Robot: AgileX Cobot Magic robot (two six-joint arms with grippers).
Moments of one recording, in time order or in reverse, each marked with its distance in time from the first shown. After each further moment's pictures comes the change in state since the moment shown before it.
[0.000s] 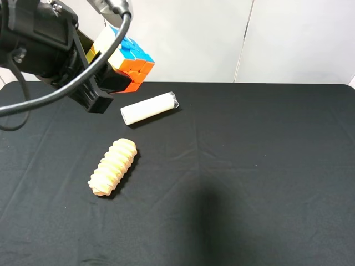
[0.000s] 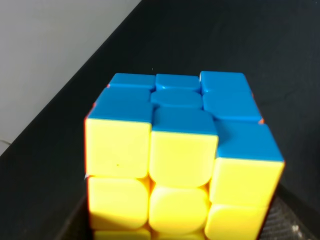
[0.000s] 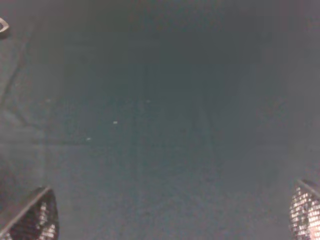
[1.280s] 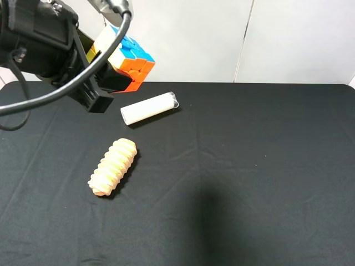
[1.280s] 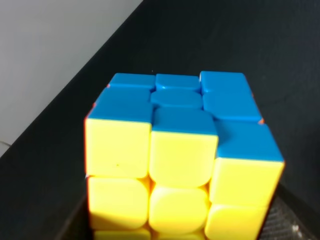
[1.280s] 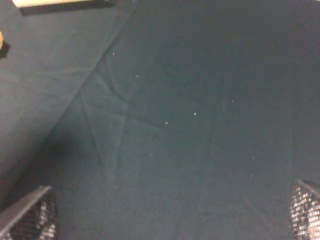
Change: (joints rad) left arm 0.000 0.000 0.000 0.000 -0.003 0.000; right arm 0.359 0.021 -0.003 0.002 0.011 0.000
